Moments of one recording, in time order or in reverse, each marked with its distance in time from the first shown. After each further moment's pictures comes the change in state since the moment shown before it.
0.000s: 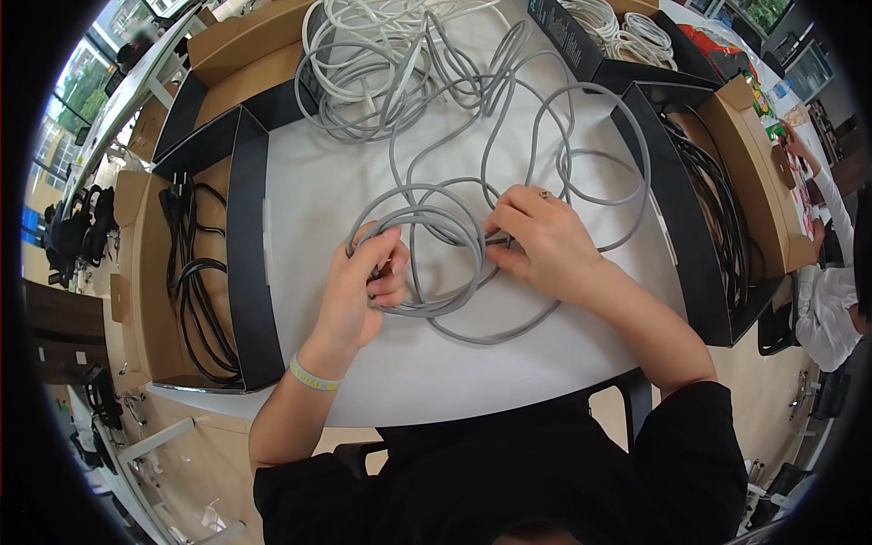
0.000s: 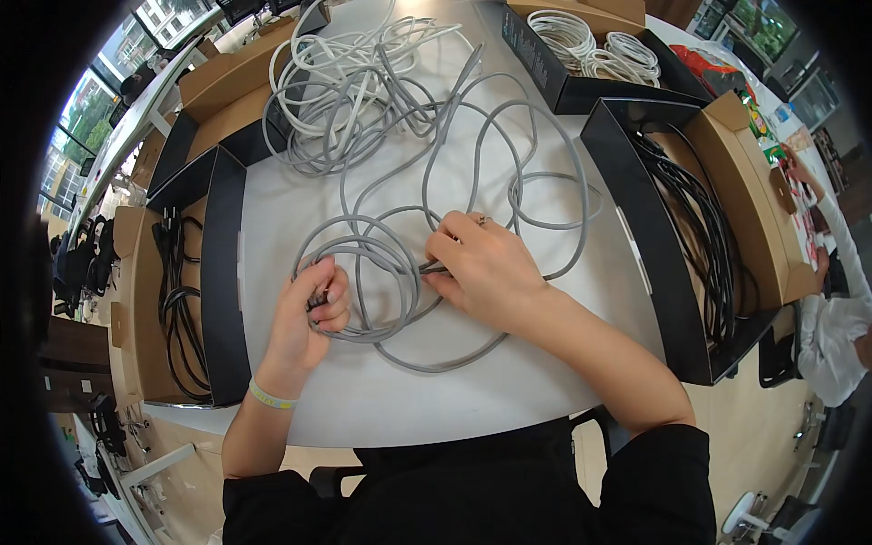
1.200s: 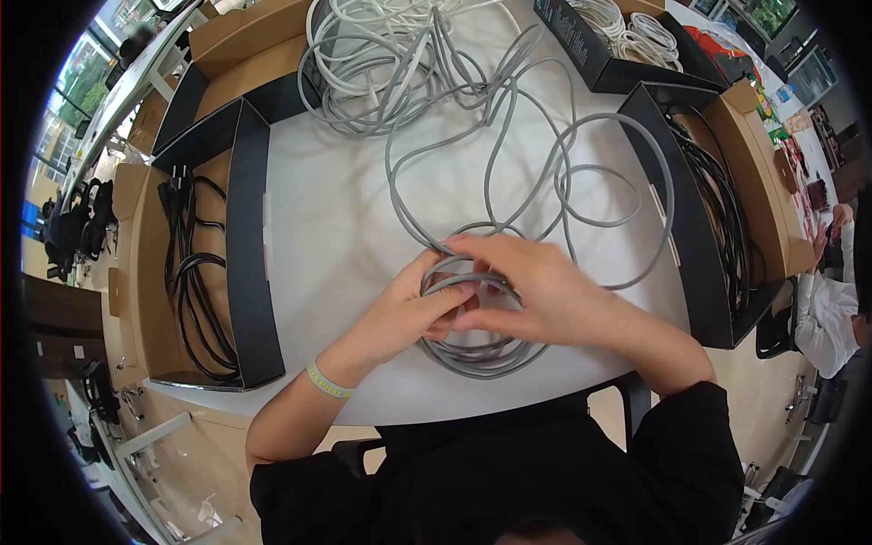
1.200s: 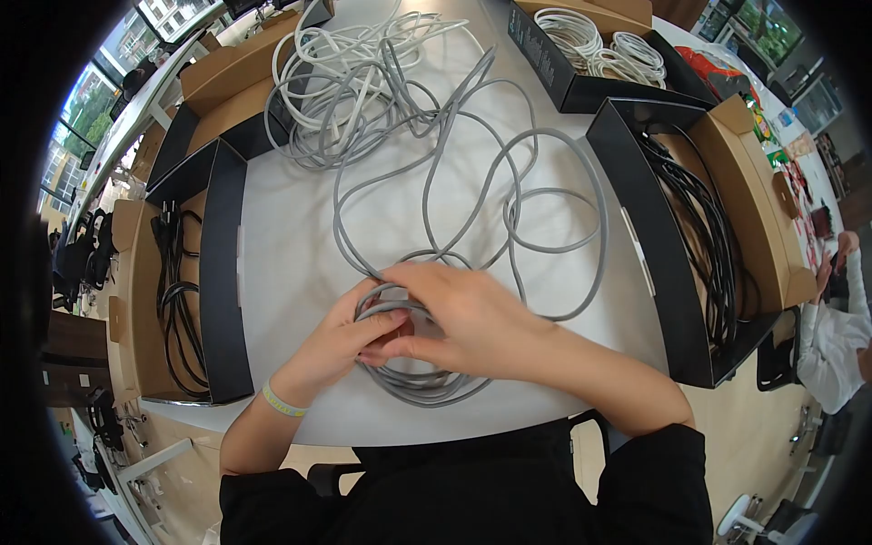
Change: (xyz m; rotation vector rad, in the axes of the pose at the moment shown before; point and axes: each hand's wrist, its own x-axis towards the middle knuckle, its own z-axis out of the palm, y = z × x) left_hand -0.006 -0.019 0.016 0.320 -0.275 -0.246; right_hand 0.000 -0.045 -0.013 0.445 -0.019 0.104
